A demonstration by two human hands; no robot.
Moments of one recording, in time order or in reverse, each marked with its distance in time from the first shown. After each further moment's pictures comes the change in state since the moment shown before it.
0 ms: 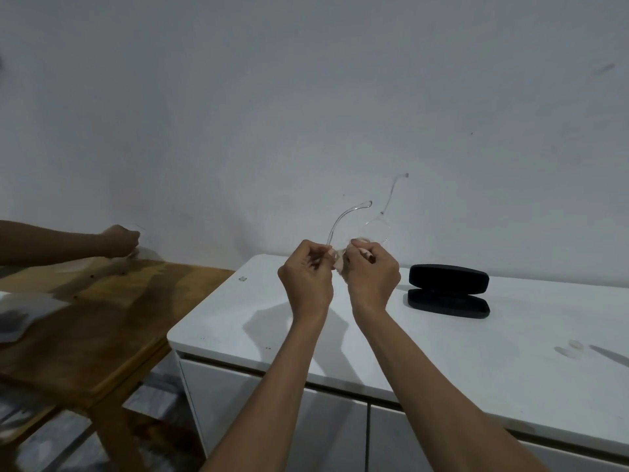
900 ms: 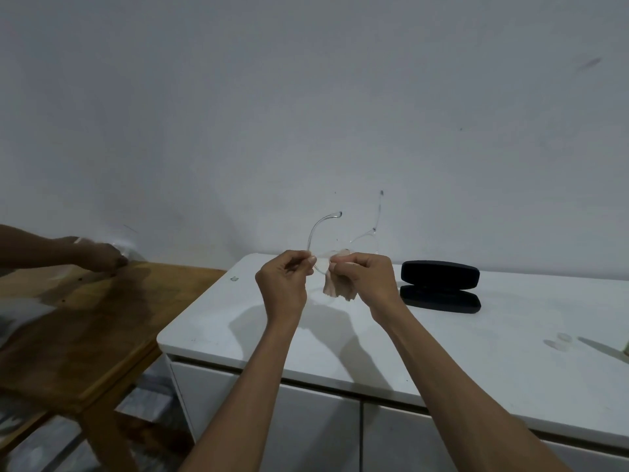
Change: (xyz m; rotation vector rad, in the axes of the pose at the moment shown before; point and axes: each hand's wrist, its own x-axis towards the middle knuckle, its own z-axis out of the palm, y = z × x) left_hand 0.007 -0.016 -0.020 0.015 -0.076 -0.116; right_hand 0.022 0.005 -0.036 -0.123 -0.509 0.127
